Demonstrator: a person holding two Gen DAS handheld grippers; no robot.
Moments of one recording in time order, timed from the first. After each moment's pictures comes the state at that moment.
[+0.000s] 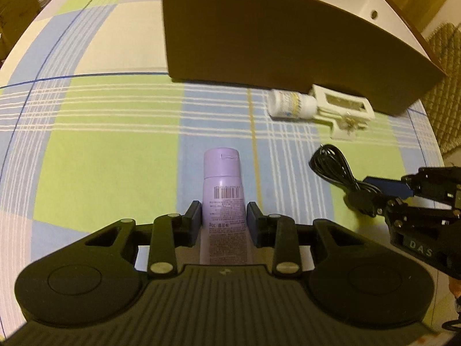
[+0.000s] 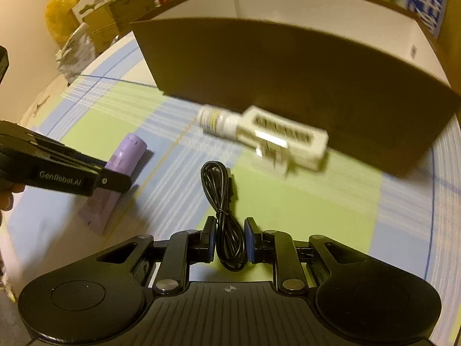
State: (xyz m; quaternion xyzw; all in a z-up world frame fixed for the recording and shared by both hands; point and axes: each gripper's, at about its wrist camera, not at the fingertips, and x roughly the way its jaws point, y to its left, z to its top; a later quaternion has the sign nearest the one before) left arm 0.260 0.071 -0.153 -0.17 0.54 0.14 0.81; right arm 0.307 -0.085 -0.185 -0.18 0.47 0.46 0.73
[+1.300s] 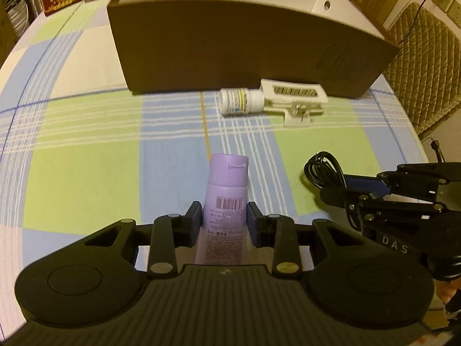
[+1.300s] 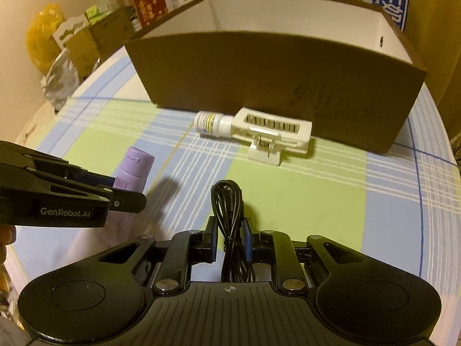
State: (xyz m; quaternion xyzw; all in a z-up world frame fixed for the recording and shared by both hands) left arm 0.255 0.036 -0.136 -0.13 0.52 0.10 0.84; right arm 0.284 -0.103 -0.167 -0.14 0.46 0.42 0.77
